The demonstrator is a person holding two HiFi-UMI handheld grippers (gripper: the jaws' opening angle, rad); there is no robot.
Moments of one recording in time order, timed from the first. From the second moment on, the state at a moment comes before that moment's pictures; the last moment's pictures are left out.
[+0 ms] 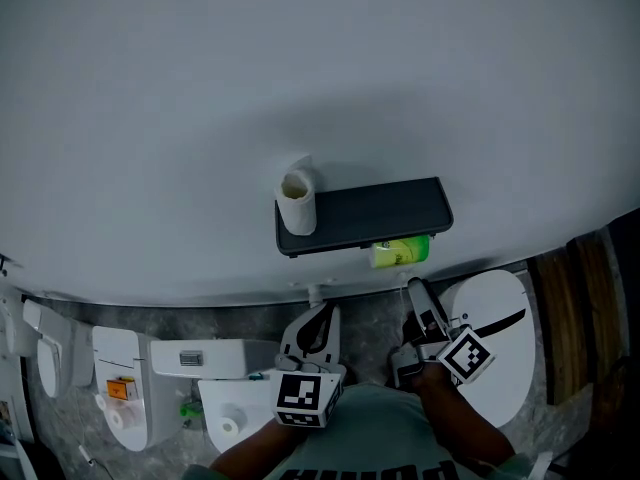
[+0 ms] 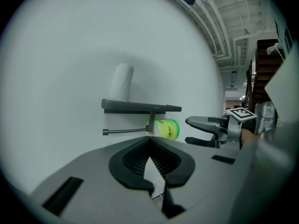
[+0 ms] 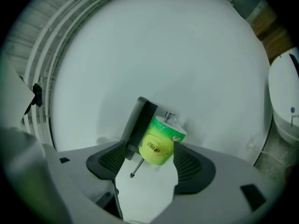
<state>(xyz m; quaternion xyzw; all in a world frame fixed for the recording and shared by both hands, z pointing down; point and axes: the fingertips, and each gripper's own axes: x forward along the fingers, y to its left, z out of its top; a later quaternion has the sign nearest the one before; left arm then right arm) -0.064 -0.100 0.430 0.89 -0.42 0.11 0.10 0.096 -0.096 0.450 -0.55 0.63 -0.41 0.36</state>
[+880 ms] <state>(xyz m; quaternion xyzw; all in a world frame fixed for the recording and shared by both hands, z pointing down) -0.073 -0.092 0.433 0.90 -0.42 0.08 0.13 0.039 -0.067 0.393 -0.62 0.77 -0.15 0.03</state>
